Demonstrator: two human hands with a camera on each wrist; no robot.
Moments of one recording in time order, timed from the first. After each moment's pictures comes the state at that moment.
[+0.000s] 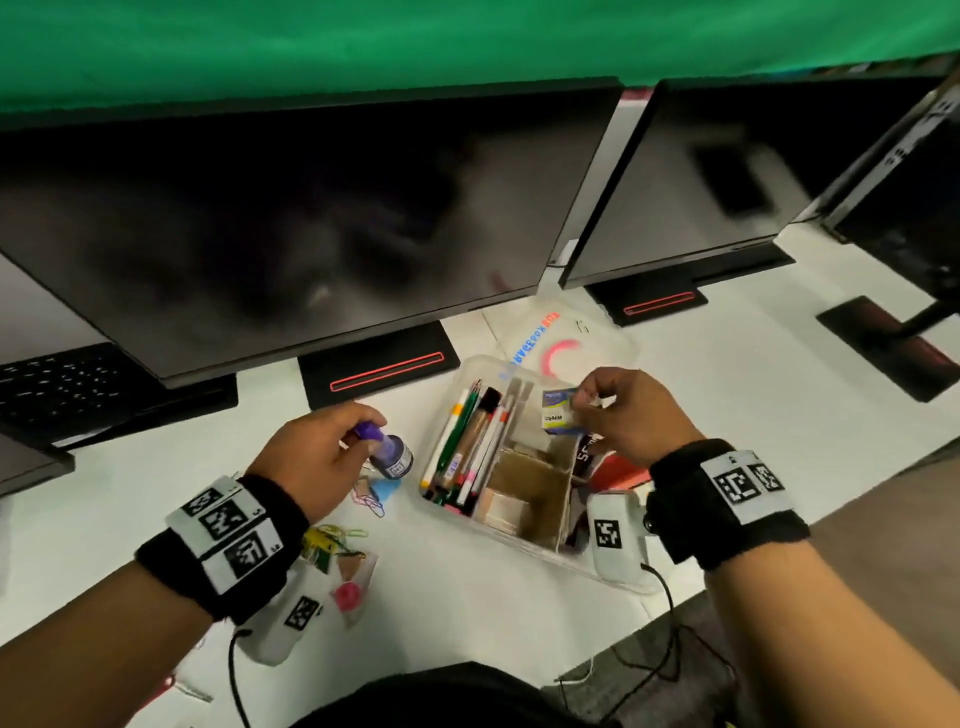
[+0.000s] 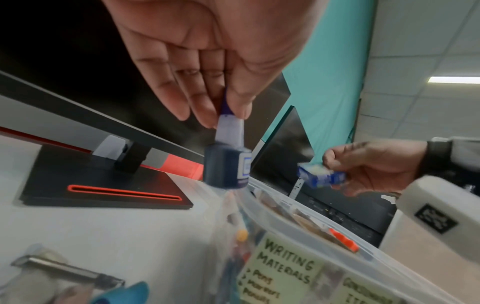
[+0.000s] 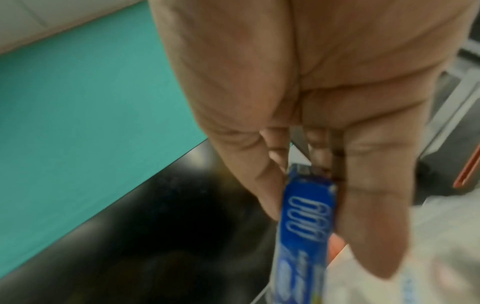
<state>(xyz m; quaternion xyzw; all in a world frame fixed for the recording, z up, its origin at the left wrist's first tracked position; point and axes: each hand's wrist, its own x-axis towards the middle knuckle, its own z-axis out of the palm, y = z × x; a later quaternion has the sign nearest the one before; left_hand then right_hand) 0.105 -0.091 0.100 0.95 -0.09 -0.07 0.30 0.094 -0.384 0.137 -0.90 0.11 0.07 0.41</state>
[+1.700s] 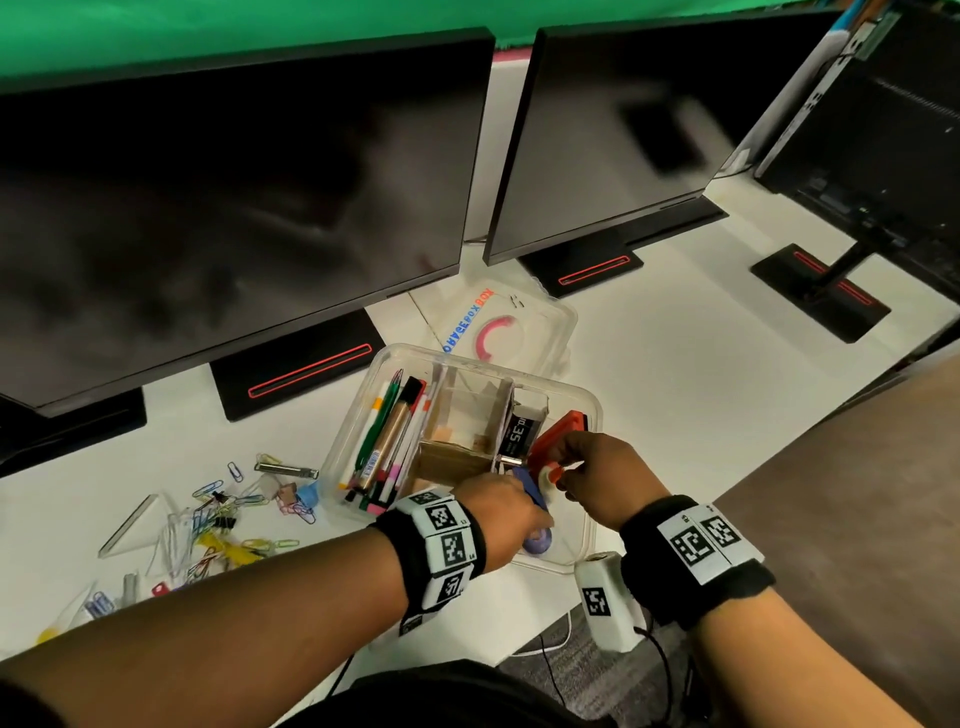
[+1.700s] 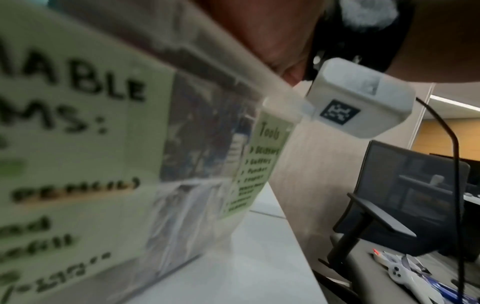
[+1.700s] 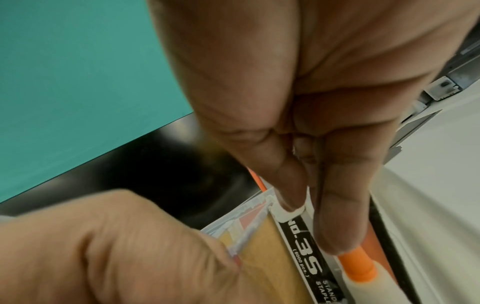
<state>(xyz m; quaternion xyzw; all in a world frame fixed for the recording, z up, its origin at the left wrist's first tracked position) 0.066 -0.292 0.063 0.82 -0.51 -0.27 0.01 0.034 -0.437 0.083 -0.92 0.17 0.15 0.31</state>
